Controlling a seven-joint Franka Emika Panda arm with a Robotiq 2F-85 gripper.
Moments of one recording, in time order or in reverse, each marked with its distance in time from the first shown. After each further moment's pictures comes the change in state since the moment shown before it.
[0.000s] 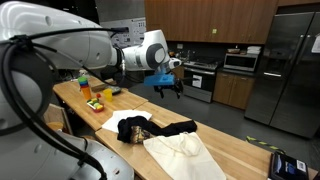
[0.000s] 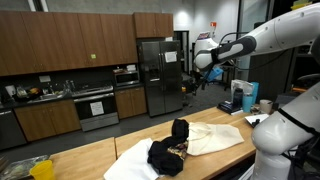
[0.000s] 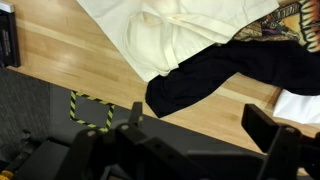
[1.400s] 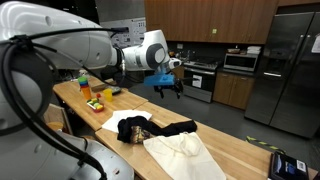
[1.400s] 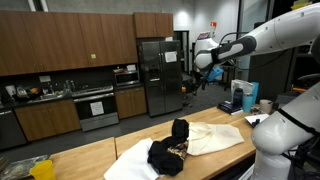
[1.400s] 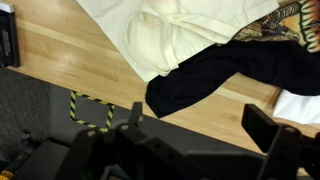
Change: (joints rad) arm 0.000 0.000 0.000 -0.001 0.000 0.000 0.000
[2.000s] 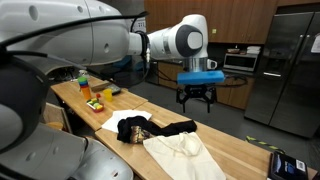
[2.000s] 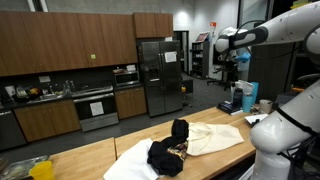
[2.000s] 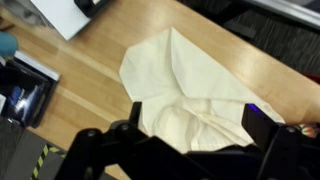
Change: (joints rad) arm -0.060 0.017 -0.289 0.192 -0.175 -0.455 -0.526
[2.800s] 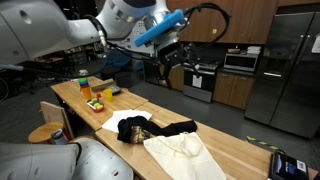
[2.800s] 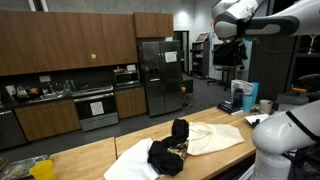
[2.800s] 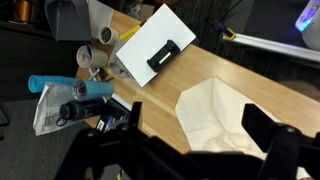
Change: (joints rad) arm 0.026 -0.223 0.267 0.108 -0.269 -0.353 0.162
